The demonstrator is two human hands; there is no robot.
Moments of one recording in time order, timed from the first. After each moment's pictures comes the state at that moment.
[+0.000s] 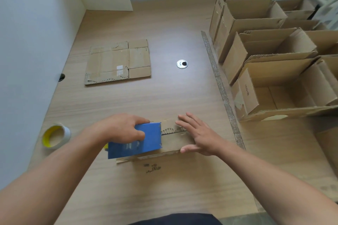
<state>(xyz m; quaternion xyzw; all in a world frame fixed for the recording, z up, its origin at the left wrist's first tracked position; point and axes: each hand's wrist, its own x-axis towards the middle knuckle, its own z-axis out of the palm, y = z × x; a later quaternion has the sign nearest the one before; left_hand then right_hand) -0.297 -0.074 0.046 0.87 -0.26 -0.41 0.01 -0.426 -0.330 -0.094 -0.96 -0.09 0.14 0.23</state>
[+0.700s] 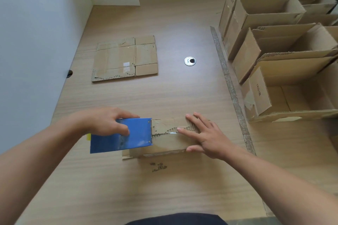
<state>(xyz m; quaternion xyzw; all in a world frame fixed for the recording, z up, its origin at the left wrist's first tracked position) -0.269 -0.036 0.079 0.86 -0.24 -0.45 0.01 -0.431 -0.322 -0.094 -0.98 -0.12 0.10 0.13</state>
